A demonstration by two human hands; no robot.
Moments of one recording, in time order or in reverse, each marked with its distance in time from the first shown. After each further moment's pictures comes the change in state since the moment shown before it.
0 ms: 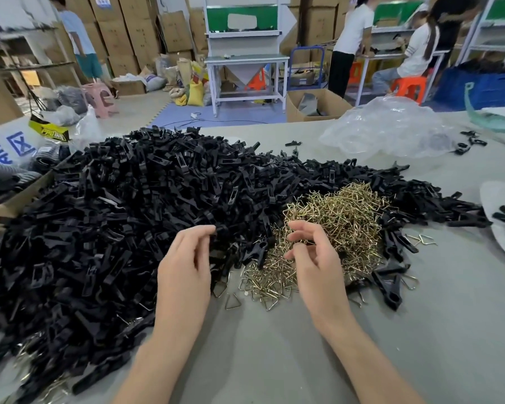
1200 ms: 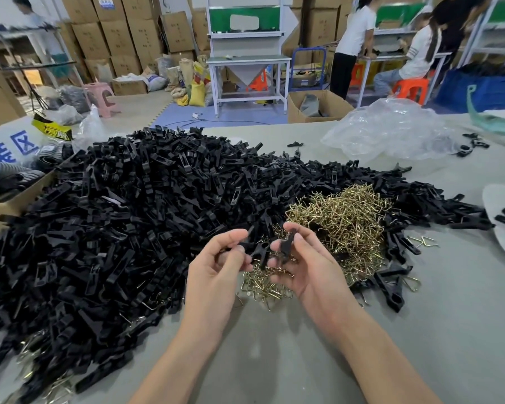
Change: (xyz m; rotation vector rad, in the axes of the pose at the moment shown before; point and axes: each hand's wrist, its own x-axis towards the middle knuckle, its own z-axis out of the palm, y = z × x) left_hand -0.013 0.038 0.012 -0.707 -0.150 -0.456; right_hand 0.003 -0.014 0.003 0.691 -0.212 0.397
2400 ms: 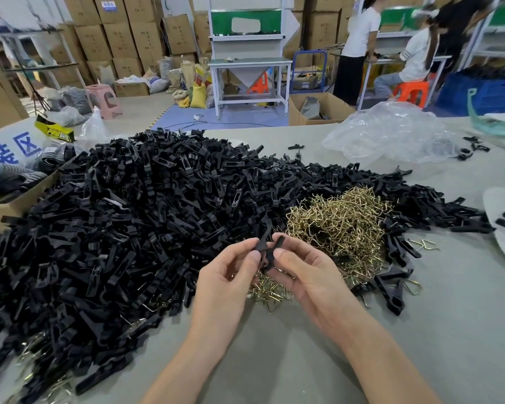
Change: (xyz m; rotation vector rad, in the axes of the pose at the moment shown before) left_hand -0.007 -0.001 0.005 0.085 -0.084 -0.016; right_hand 0.000 0.000 0.000 -0.044 -0.011 0.035
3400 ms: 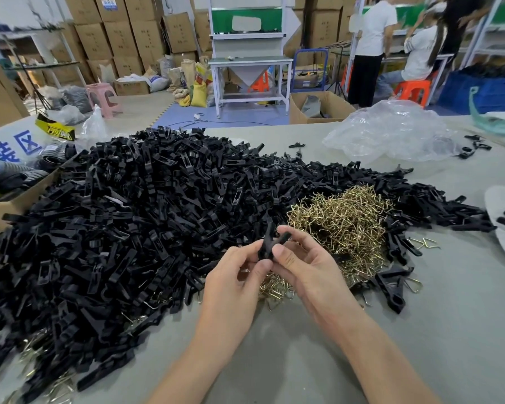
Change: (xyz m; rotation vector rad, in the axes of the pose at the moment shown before) left_hand -0.002 -0.013 0.001 0.374 0.006 0.240; right_hand 0.001 0.003 -0.003 -0.082 -0.019 -0.115
